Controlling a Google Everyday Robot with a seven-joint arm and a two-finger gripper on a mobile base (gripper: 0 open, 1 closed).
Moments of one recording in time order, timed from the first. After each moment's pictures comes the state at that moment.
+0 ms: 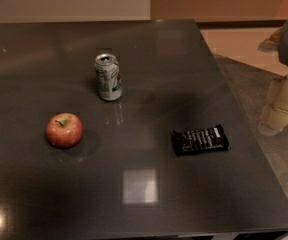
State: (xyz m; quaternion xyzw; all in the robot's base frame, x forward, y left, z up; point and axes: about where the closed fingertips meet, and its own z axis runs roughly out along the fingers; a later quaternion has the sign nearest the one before) arm 0.438 -0.217 0.976 -0.60 0.78 -0.03 0.16
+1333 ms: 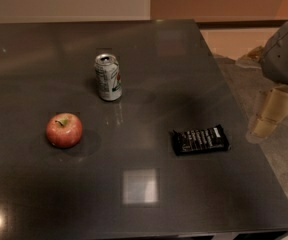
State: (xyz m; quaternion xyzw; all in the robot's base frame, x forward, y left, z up) arm 0.449 -0.200 0.938 -0.65 0.74 0.04 0.18
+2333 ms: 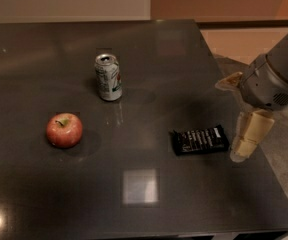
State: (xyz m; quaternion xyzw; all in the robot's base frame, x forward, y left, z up) arm 0.445 -0.176 0.887 -0.68 0.71 0.09 0.18
